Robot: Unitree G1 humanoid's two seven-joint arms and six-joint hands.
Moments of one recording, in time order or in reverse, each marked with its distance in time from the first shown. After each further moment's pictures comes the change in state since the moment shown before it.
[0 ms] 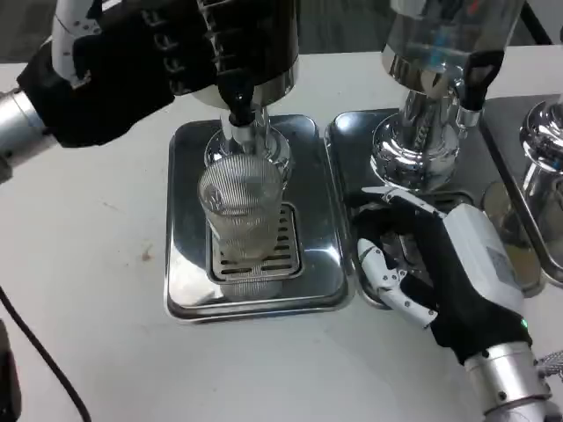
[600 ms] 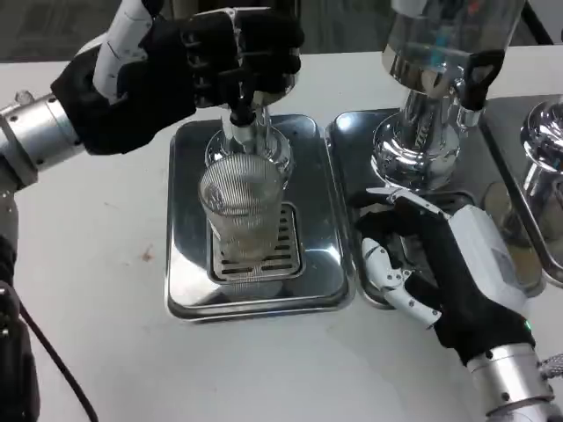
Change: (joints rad) left arm 0.001 -0.047 -0.036 0.029 0.077 -0.170 0.021; right arm 0.004 0.001 -0.007 0.000 0.020 0.000 0.000
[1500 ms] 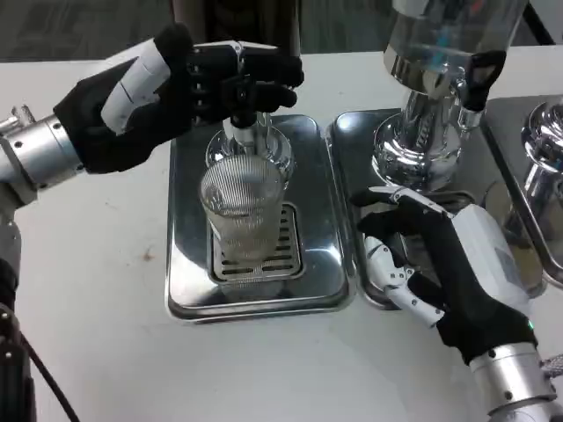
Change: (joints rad) left arm 0.071 -0.001 -0.034 -0.009 0.044 -0.239 0.026; right arm -0.002 -0.005 -0.004 0.000 0.017 0.000 0.001
